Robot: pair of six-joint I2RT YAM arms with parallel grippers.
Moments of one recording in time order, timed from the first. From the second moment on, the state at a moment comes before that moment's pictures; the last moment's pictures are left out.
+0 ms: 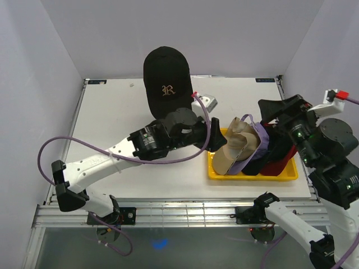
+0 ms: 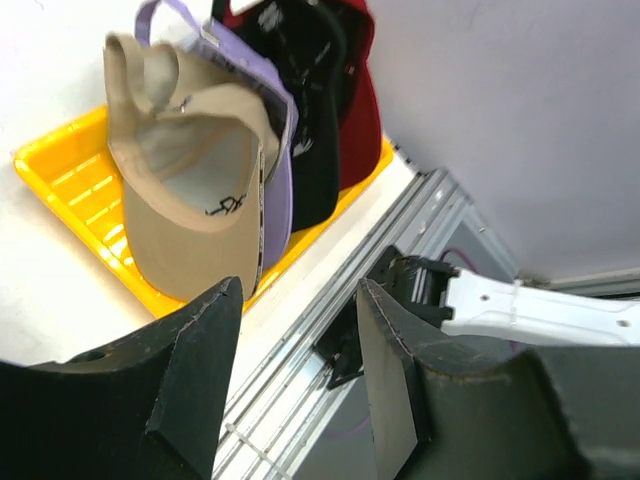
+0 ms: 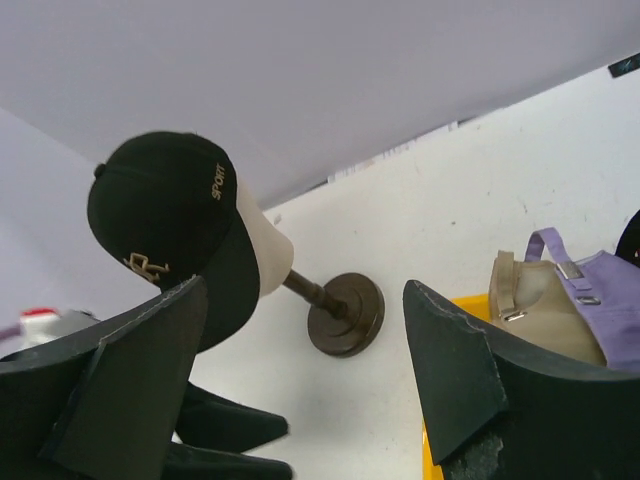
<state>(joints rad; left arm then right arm) -1.14 1.42 1.55 -0.45 -0.08 -0.54 0.47 0.75 1.45 -0.76 0.26 0.66</state>
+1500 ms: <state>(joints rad) -1.36 2.04 1.72 -0.56 -0.48 -0.43 0.47 0.72 1.49 -0.77 0.32 0.65</state>
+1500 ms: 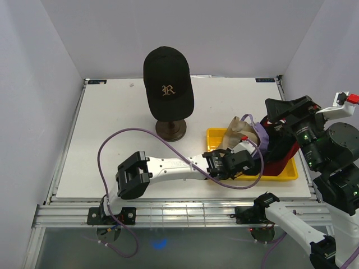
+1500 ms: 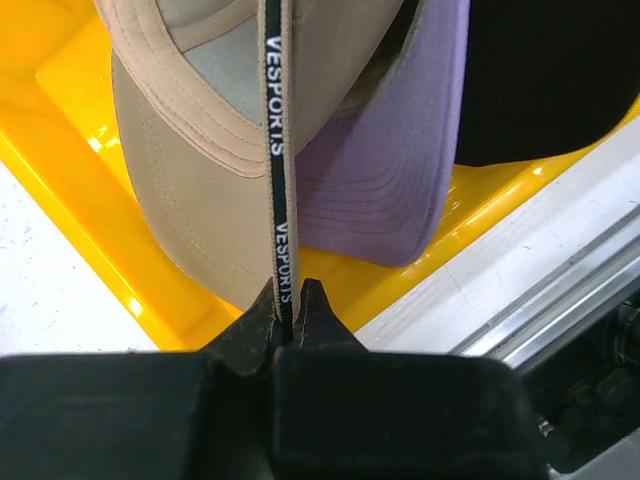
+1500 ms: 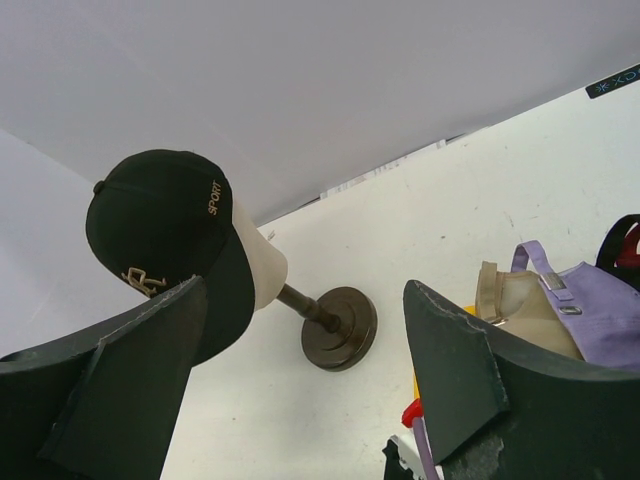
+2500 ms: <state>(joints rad) -0.84 1.42 1.40 -0.05 0.36 -1.10 0.47 0.73 1.48 -0.70 0.22 0.70</state>
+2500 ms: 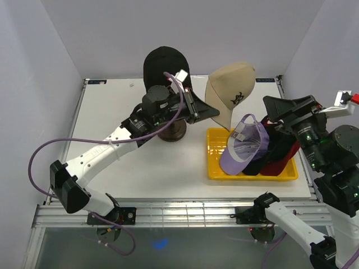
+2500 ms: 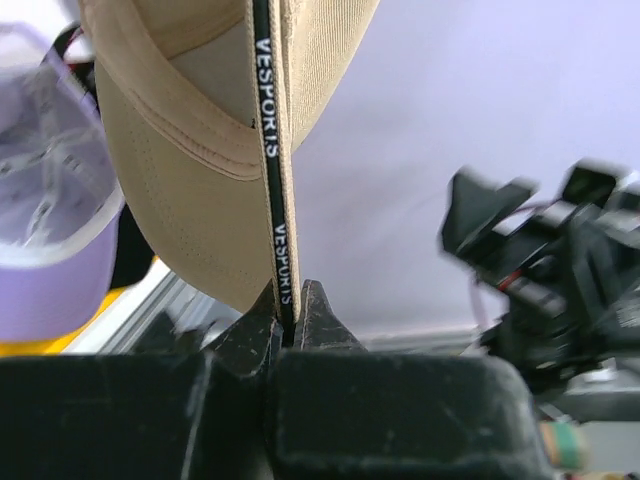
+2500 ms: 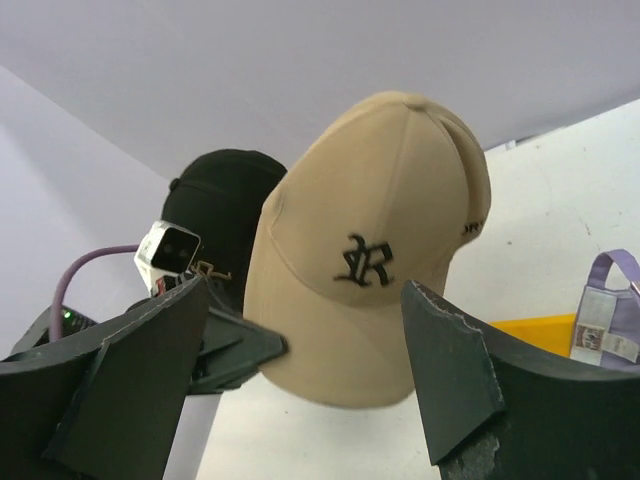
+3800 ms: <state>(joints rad) -0.33 1.46 1.36 0.73 0.25 -1.99 0.47 0.89 1.39 -0.55 0.03 0.84</state>
